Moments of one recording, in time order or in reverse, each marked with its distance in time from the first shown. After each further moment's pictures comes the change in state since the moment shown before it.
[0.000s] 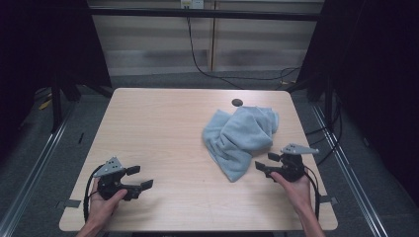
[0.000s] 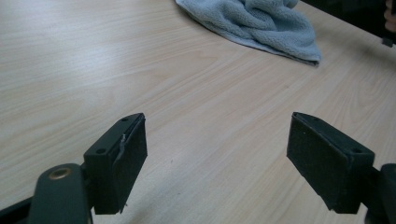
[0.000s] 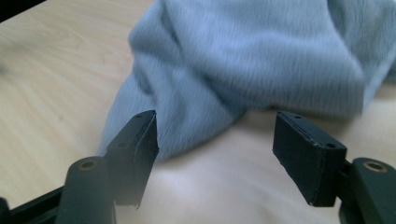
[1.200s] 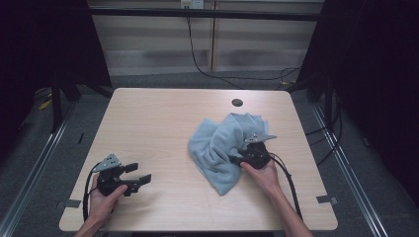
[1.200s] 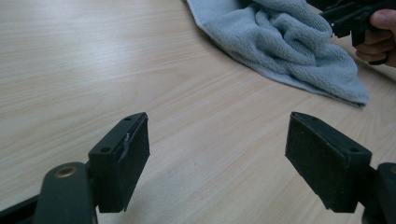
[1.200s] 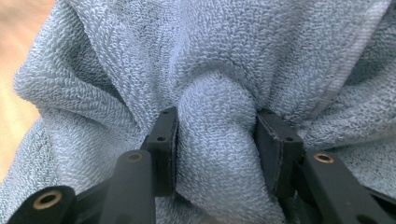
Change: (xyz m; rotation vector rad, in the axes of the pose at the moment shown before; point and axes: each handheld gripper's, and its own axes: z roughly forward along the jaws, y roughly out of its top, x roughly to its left) left arm 0.012 -0.001 0.005 -0.013 0.040 -0.083; right arm 0.029 0.010 0.093 0.144 0.110 -0.033
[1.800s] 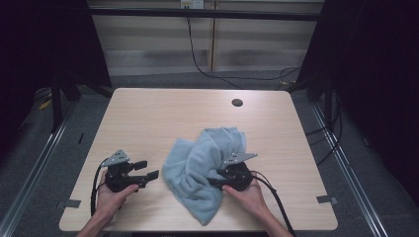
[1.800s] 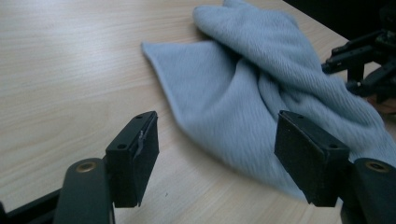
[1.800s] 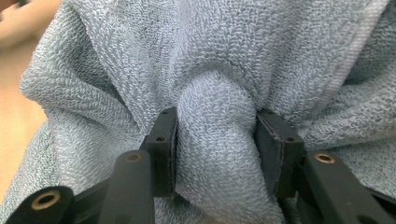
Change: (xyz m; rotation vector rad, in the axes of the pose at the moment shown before) left arm -0.013 0.022 0.013 0.009 -0.042 -0.004; right arm 0.085 -0.017 0.007 0.035 0.176 -0.093
